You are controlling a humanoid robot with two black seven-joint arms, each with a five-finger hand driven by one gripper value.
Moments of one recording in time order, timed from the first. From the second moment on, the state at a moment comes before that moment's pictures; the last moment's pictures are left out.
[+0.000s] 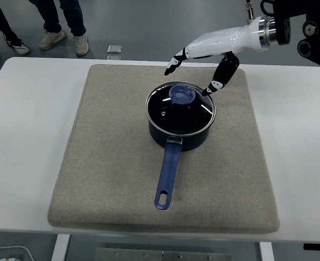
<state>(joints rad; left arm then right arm) -0.01 0.00 -0.13 -0.14 0.08 -0.04 -0.03 1.66 -0.39 -0.19 0.96 -1.29 0.34 0.61</state>
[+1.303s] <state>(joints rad) -0.01 0.00 -0.13 -0.14 0.08 -0.04 -0.03 1.54 -0.34 -0.19 0.95 -1.30 0.20 0.61</state>
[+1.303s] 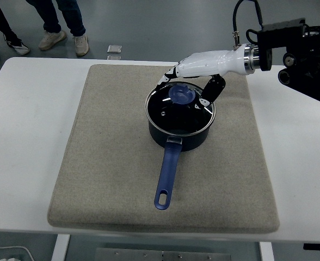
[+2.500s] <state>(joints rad) -0.01 0.00 -0.13 -0.14 0.08 -0.04 -0.03 1.52 -0.33 -0.19 0.94 -1.30 0.21 0.61</state>
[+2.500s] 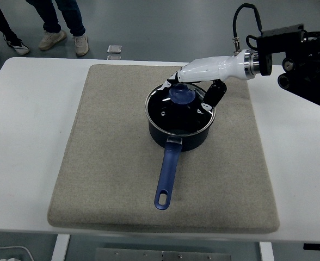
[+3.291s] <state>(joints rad) -0.01 0.00 -0.13 -0.14 0.08 -0.04 -0.03 1.51 -0.31 -0.19 0.90 -1.31 0.18 0.61</state>
